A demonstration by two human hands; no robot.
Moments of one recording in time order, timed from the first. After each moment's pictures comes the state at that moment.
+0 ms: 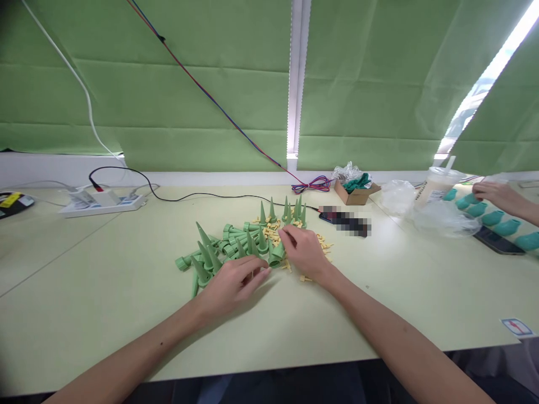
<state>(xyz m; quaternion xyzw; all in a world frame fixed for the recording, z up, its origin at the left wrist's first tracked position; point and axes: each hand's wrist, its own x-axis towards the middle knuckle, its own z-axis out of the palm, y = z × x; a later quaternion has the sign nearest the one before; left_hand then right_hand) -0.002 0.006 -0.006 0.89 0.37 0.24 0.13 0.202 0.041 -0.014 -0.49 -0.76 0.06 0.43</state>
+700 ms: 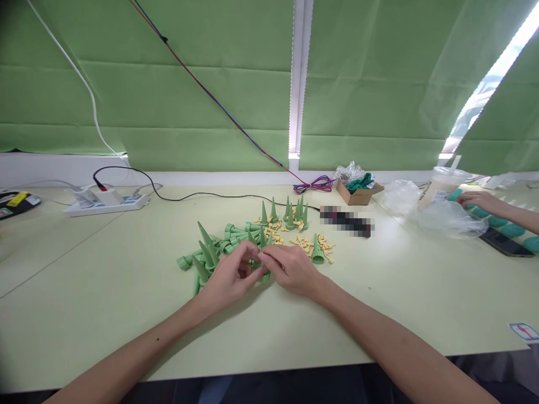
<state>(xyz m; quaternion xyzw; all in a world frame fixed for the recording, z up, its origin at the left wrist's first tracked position) -0.002 0.007 -0.001 0.79 0.42 0.31 0.33 0.184 0.021 -0.024 -0.31 -0.84 0.09 0.43</state>
